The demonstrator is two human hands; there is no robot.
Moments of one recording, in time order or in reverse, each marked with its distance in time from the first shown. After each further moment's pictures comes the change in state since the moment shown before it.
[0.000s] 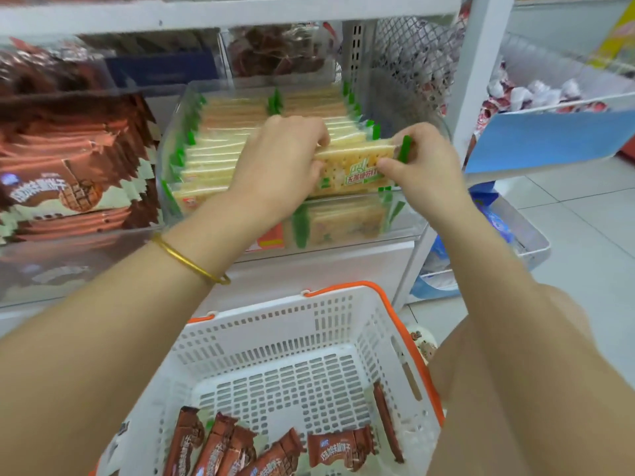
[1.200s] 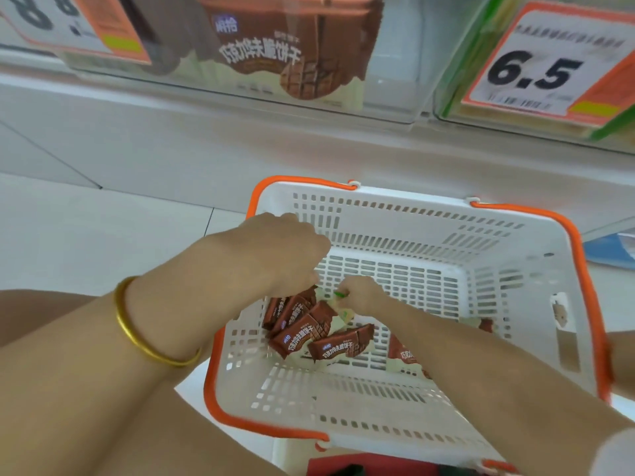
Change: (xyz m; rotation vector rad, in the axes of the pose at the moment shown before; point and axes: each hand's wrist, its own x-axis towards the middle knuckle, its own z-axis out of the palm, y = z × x) left_hand -0.236 -0.157 0.042 0.181 -1.114 -0.141; right_hand -0.245 0.125 0.352 -0.509 -1.426 0.033
